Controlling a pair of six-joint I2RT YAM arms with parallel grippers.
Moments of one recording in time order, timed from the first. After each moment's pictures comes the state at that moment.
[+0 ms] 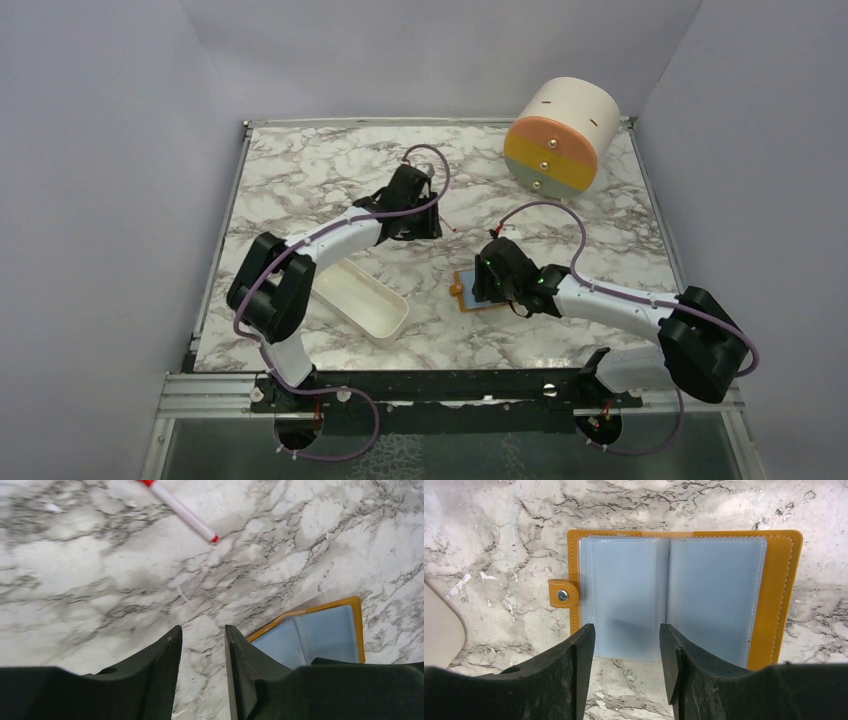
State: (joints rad) left arm -0.64 1.77 1.19 -0.24 0.10 -0.54; right arm 0.82 1.32 0.65 -0.25 0.26 0.64
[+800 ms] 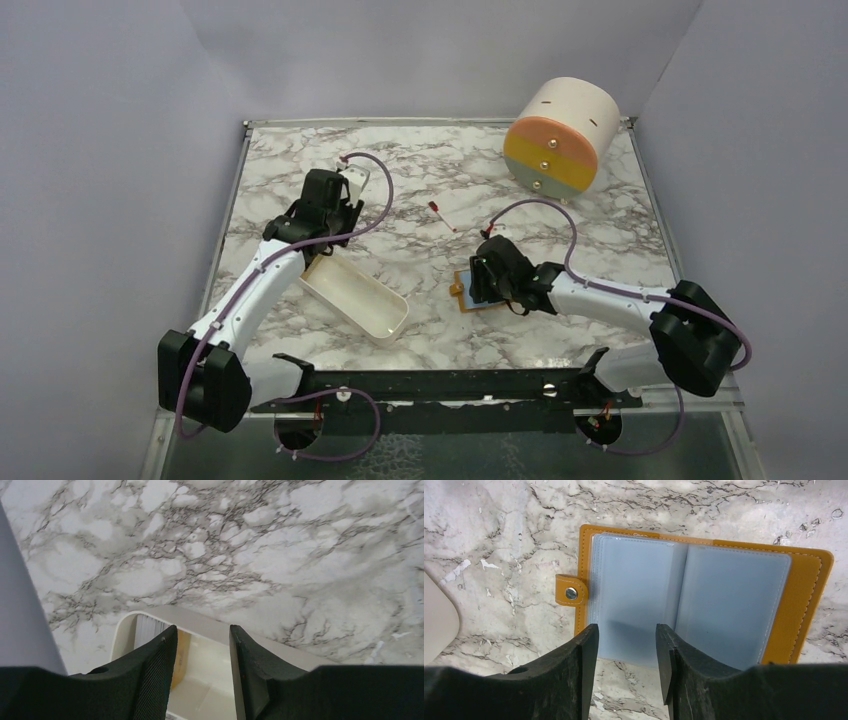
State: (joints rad) left arm -0.37 1.21 1.00 -0.56 -0.15 0.14; right arm 0.82 1.36 0.67 -0.23 0.21 0.56
